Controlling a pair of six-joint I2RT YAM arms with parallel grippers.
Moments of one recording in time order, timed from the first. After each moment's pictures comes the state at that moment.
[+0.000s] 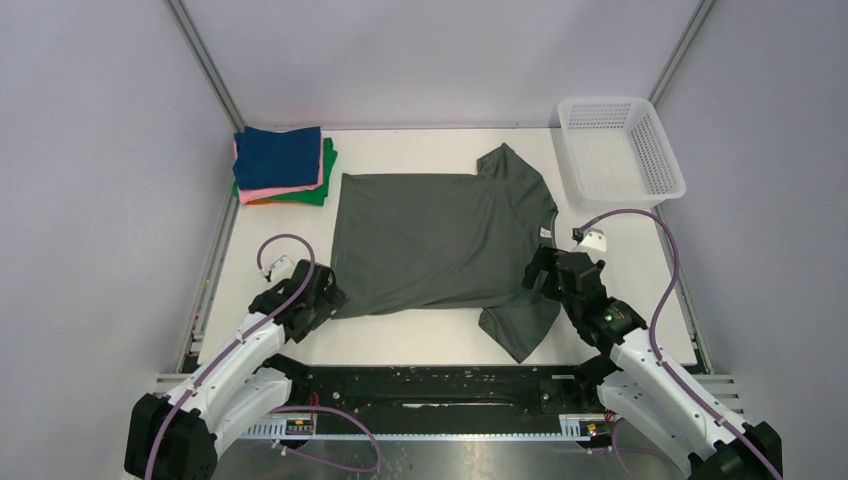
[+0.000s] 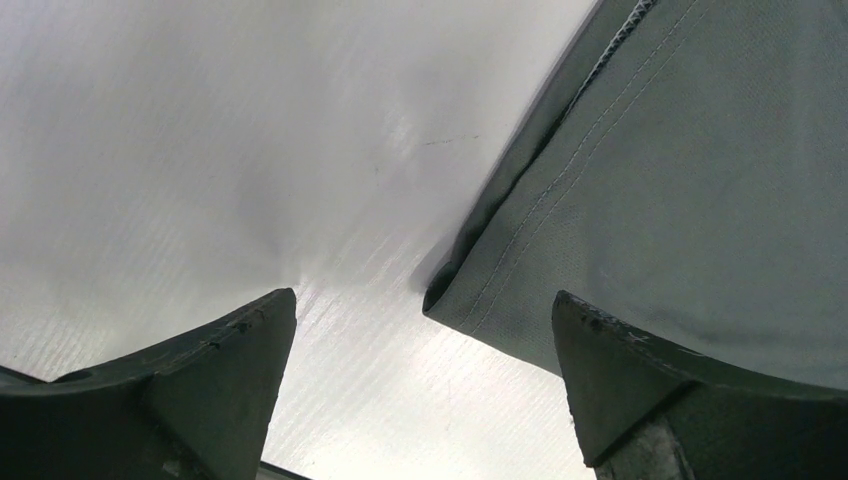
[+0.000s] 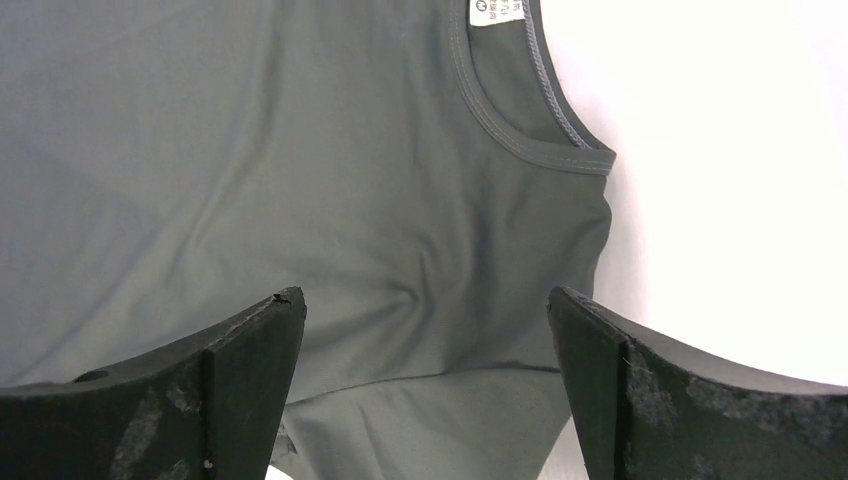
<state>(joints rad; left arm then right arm) -0.37 0.84 0.45 -0.74 -0.33 -1.05 0.48 0.70 0.44 -0.39 0.38 0.60</state>
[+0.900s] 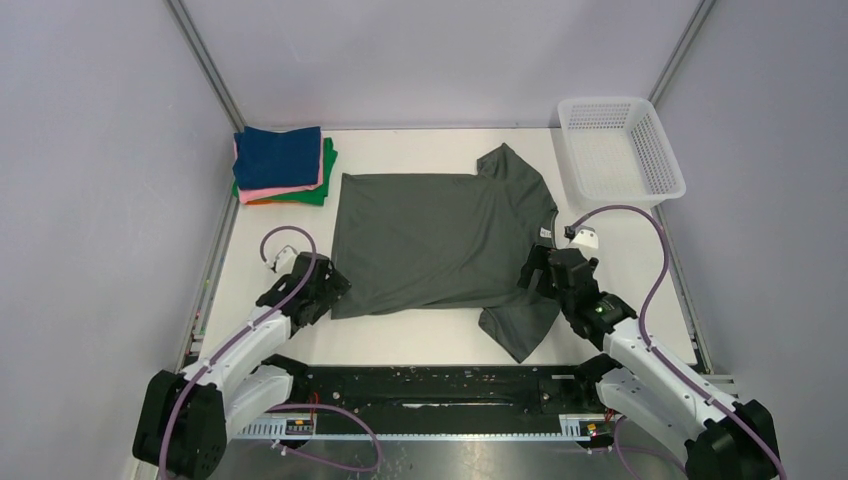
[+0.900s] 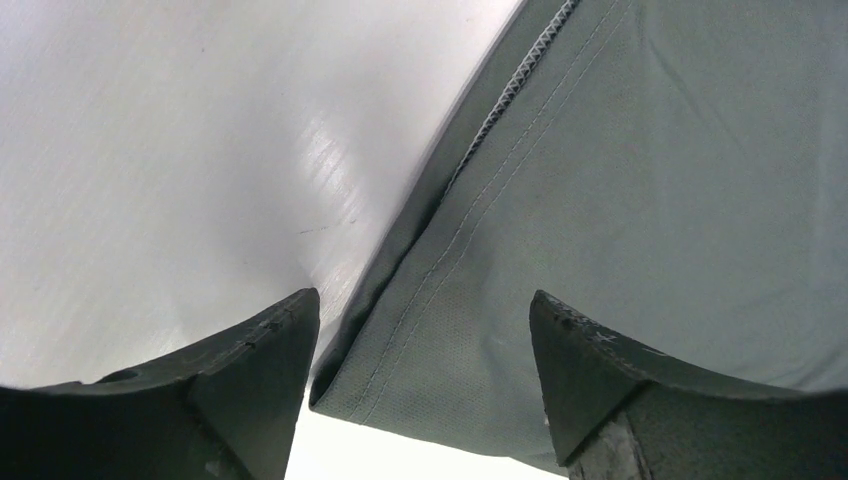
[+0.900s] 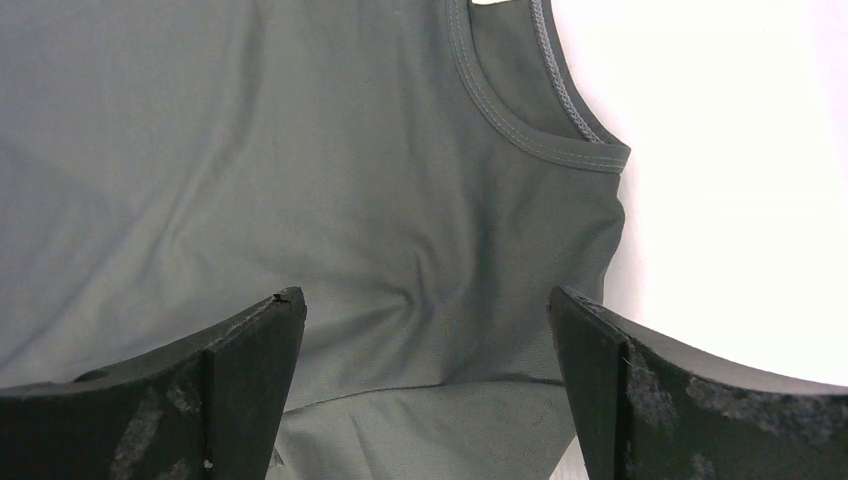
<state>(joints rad) -0.31 0.94 0.38 -0.40 -0.25 -1.04 0.48 0.80 0.43 -0.31 0.37 0.59</state>
